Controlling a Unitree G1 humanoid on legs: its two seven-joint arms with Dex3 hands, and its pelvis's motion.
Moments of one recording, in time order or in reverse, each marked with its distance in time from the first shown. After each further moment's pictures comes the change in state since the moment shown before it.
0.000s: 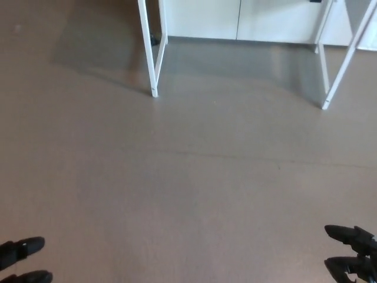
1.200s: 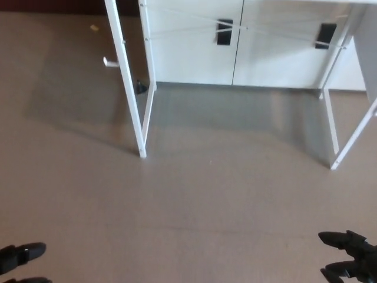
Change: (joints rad) left_arm 0.005 0.029 -0.036 0.038 0.044 -0.072 0.006; right_arm -0.005 -0.033 0.051 0.008 -0.070 -0.007 -0.028
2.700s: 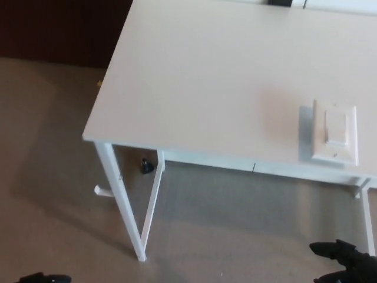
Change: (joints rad) left_arm 0.099 0.027 -0.164 -0.036 0.148 -0.093 0.052; right_arm 0.010 -0.016 0.058 0.004 -0.025 0.012 -0.005
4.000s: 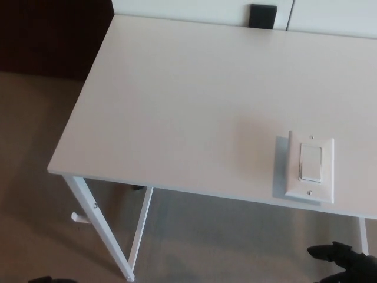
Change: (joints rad) left_arm -0.006 -0.007 -0.020 0.016 0.040 -0.022 0.012; right_arm -0.031 -0.026 0.039 0.029 -0.028 0.012 0.002
